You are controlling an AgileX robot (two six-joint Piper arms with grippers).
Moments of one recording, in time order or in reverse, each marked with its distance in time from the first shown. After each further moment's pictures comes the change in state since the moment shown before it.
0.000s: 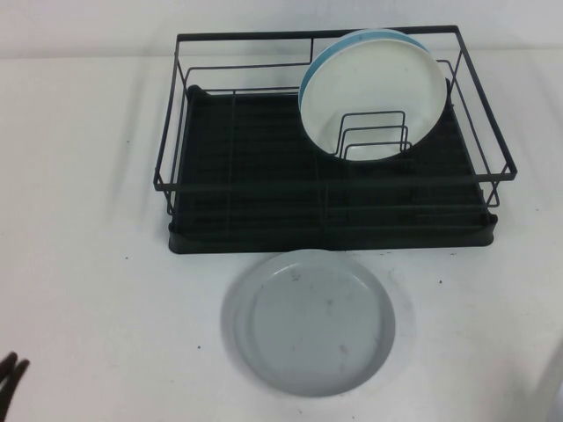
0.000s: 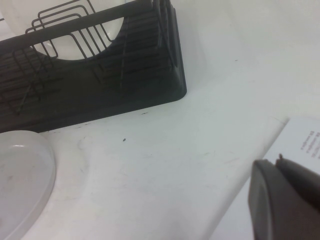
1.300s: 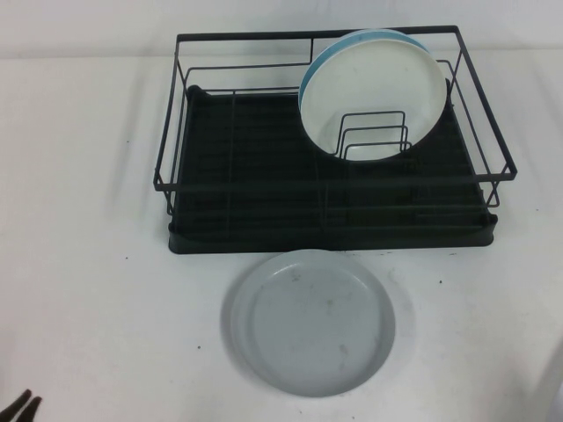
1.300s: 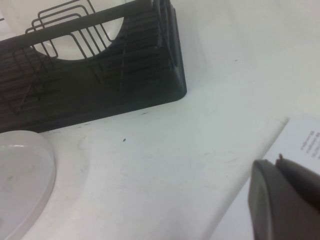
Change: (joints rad) right arm 0.000 0.000 0.000 0.000 0.000 0.000; left arm 0.000 -0.065 0.176 0.223 -0.018 0.000
